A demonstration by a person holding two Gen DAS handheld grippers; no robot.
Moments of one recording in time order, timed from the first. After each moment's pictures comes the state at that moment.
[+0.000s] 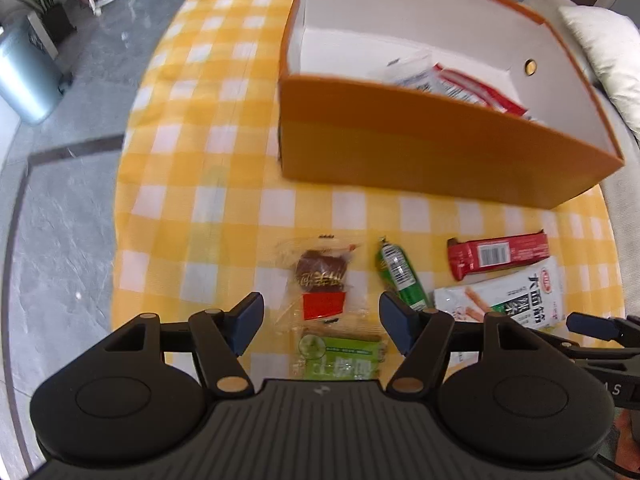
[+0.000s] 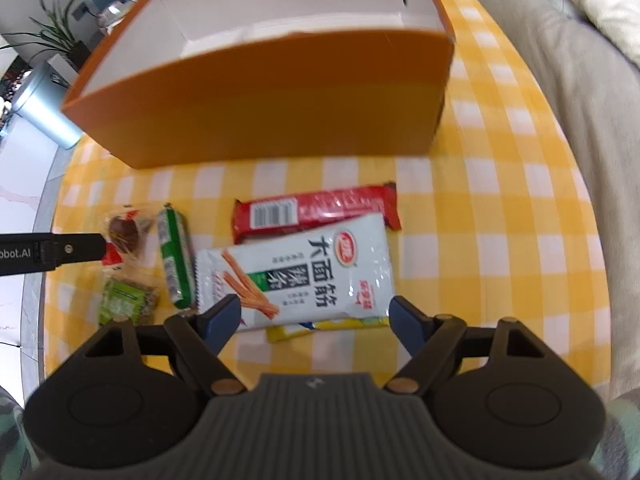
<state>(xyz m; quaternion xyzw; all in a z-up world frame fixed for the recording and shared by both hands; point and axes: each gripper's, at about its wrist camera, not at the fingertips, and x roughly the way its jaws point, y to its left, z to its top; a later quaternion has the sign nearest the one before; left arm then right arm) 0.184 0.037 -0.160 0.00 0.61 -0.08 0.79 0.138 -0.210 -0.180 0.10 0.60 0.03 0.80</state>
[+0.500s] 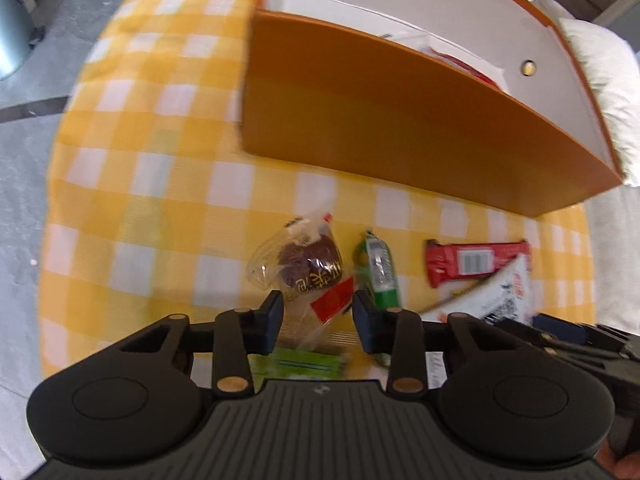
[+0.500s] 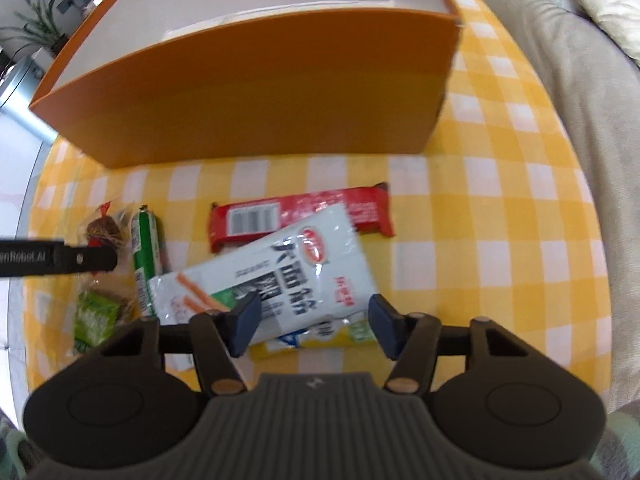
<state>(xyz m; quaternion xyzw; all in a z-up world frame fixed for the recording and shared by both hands) 0.194 0.029 -0.192 -0.07 0.63 -0.12 0.77 0.152 -0.212 -0.194 0.09 0.60 0.00 0.79</state>
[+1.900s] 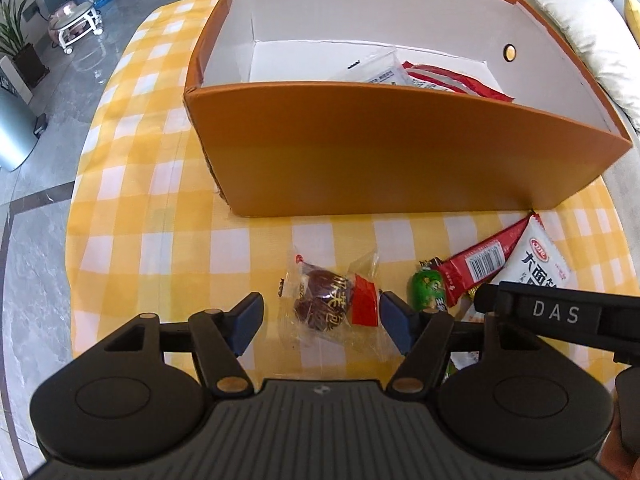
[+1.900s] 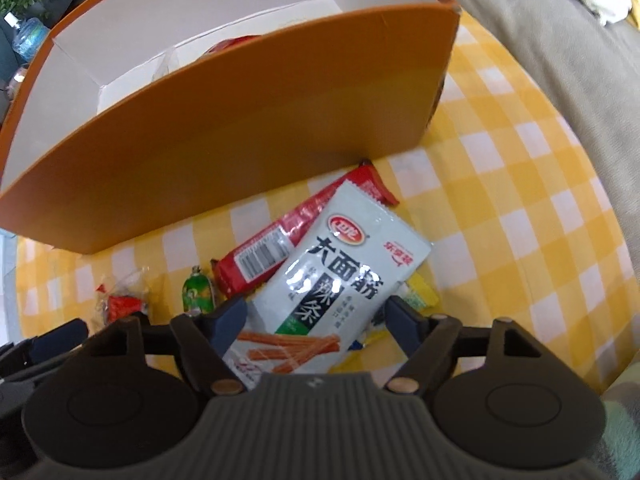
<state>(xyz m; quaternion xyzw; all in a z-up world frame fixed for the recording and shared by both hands) 0.198 0.005 -0.187 0.05 0.57 -0.11 0.81 0.182 -0.172 -0.203 0.17 0.60 -0.13 0.77</state>
